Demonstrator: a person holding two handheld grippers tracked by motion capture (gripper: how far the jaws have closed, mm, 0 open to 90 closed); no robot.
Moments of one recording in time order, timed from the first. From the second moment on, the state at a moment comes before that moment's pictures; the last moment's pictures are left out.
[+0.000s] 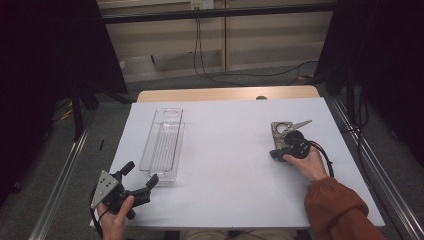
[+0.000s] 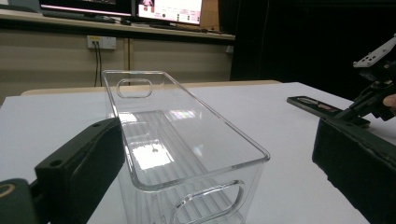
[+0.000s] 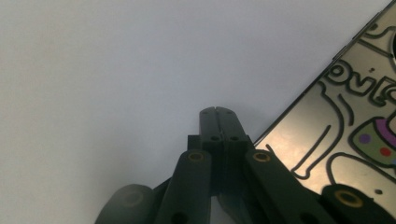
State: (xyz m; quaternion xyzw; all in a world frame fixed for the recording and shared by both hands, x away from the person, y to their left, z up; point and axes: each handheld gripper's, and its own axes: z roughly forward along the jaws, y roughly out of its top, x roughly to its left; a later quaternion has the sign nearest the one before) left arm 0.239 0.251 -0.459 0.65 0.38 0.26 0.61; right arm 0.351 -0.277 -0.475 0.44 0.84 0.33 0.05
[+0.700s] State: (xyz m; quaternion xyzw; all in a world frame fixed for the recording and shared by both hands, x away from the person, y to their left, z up) left arm 0.239 0.250 -0.459 0.65 0.38 0.26 0.61; right arm 0.345 -0.296 -0.473 0.44 0.84 0.32 0.06
